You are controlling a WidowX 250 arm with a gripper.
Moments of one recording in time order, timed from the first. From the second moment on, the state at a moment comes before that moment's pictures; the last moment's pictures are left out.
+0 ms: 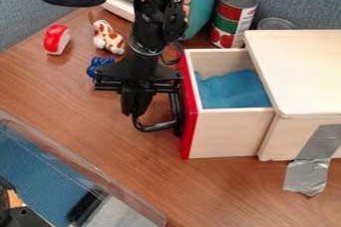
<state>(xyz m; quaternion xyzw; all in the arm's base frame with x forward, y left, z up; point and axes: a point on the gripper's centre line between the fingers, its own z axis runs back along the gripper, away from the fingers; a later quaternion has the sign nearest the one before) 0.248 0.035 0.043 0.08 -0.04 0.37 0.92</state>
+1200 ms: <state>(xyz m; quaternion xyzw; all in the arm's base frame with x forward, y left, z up) 0.232 0.043 0.128 0.09 -0.12 0.37 0.92</state>
